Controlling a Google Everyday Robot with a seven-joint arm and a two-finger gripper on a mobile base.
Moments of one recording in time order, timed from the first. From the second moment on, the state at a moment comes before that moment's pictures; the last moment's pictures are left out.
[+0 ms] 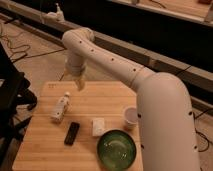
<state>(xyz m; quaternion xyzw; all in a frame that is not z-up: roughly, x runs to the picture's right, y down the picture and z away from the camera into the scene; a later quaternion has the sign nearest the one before) -0.157 -0.029 0.752 -0.26 -0.27 -0.35 0.86</state>
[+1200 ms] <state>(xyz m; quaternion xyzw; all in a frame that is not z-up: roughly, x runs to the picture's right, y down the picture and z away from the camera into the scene) -0.180 0.023 0.813 -0.27 -0.35 -0.36 0.82</state>
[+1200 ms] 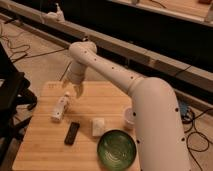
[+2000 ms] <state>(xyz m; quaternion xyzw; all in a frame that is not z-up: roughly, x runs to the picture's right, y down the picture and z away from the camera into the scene) -0.239 0.056 0.862 -0.30 -0.38 -0.38 0.79</state>
